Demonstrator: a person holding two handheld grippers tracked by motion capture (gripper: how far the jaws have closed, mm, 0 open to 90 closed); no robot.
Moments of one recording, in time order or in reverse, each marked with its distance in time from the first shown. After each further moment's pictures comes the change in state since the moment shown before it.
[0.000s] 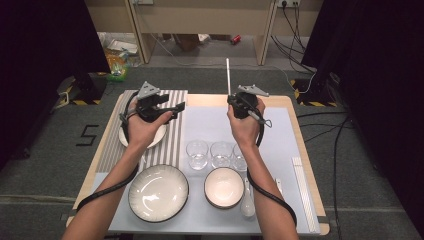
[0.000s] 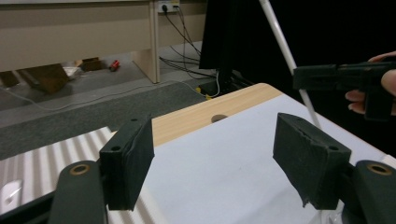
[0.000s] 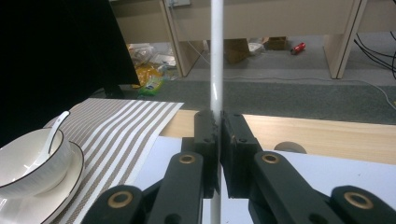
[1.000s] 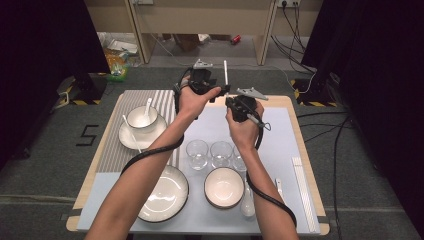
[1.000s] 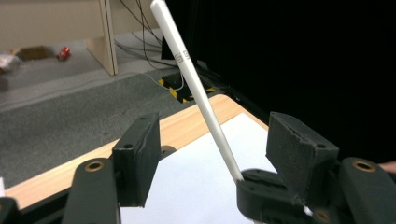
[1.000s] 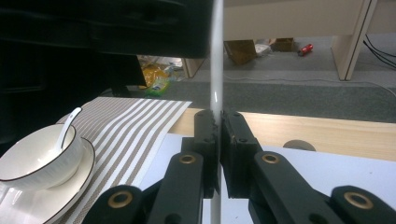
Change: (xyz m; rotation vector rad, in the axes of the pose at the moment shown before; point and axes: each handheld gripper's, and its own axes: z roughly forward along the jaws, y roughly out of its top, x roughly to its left) left arm -0.053 0.055 0.119 0.101 -0.114 -0.036; right arm 0.006 -0.007 -0.005 -0.015 0.029 -0.003
